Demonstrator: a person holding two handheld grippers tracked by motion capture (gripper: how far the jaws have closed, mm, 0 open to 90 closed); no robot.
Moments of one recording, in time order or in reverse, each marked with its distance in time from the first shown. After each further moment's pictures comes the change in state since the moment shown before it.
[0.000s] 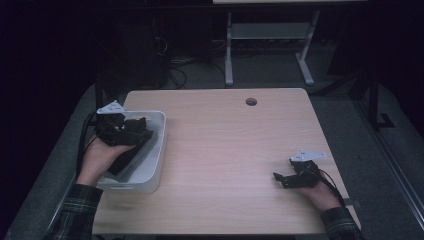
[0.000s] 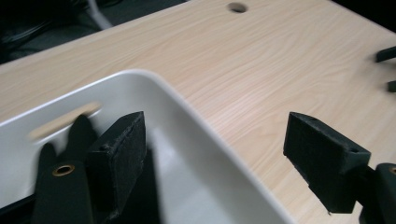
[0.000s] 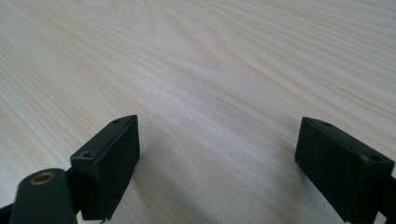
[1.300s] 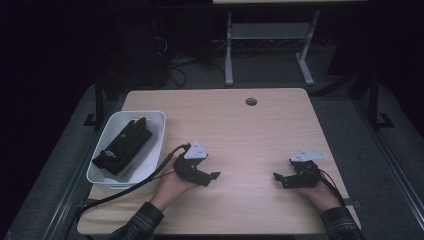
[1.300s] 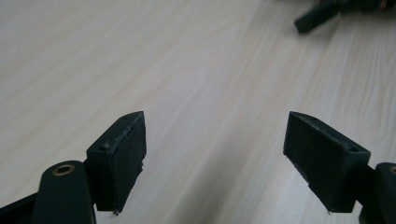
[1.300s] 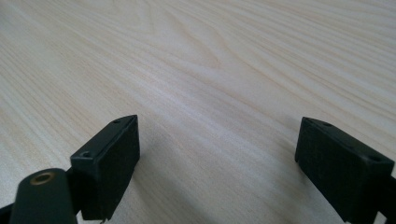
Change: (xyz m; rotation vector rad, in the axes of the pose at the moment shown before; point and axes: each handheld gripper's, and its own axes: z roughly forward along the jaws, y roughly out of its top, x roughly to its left) left arm -0.140 -0.048 0.140 0.084 -0.220 0.262; right arm 0.000 0.000 0.000 0.000 0.001 -0.003
